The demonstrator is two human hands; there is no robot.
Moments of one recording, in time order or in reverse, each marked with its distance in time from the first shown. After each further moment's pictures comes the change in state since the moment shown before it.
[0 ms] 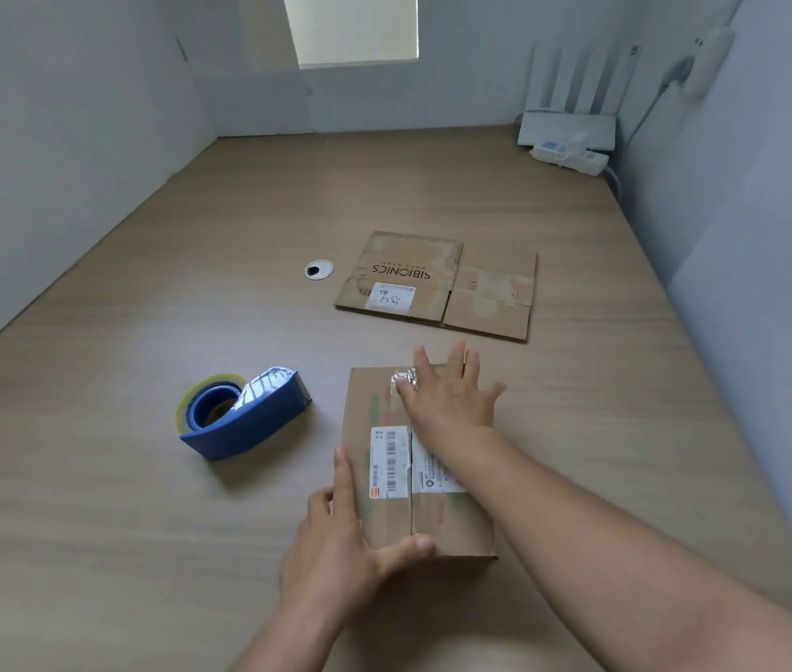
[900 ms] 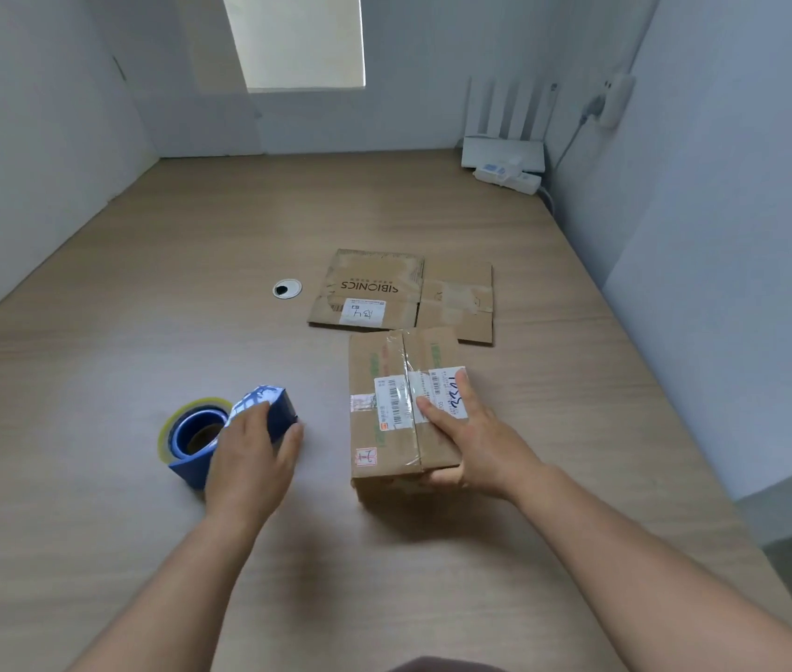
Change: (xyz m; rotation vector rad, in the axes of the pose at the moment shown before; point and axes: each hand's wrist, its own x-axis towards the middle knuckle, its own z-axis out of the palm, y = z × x) left_hand 0.082 -0.044 -0.076 -0.023 0.398 0.192; right_hand -0.053 0.059 0.004 0.055 -0.090 -0.231
